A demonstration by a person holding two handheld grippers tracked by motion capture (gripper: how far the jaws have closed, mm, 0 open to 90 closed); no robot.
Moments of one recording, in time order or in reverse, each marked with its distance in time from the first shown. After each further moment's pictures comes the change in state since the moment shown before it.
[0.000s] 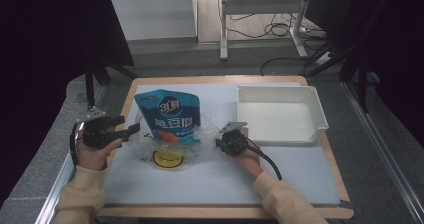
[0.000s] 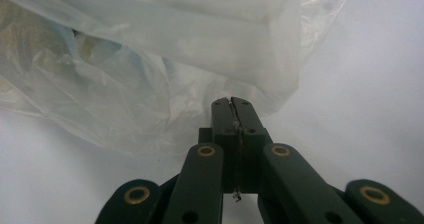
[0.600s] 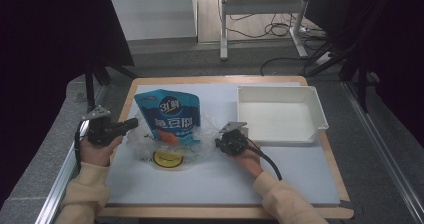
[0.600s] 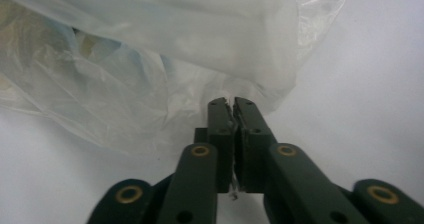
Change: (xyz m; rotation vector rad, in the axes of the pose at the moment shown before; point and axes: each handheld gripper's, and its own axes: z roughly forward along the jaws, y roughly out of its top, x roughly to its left) left arm 0.007 -0.006 0.011 0.020 -0.020 -0.004; right arm 0.001 0.001 -0.002 0.005 -0.005 -0.005
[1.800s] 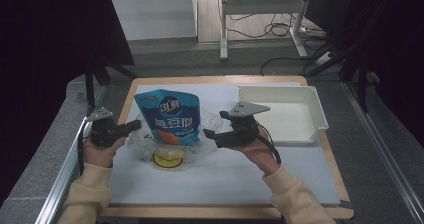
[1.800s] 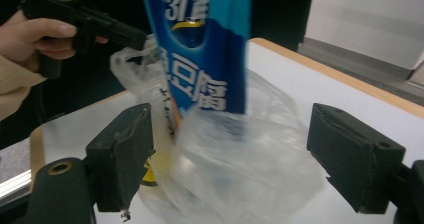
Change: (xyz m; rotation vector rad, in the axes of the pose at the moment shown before) left arm -0.002 -0.004 0.005 0.006 -0.026 -0.013; right arm 0.035 0.077 -0.119 -0.316 0.093 -0.038
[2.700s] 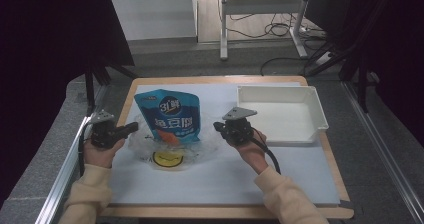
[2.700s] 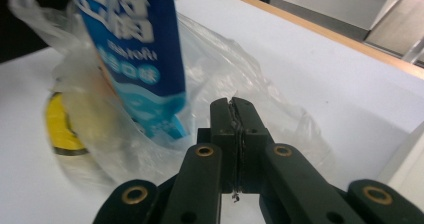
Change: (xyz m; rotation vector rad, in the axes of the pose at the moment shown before) left arm 0.014 -0.015 0.010 0.038 0.075 0.002; right arm -0.023 -0.040 0.042 0.138 -0.158 -0.003
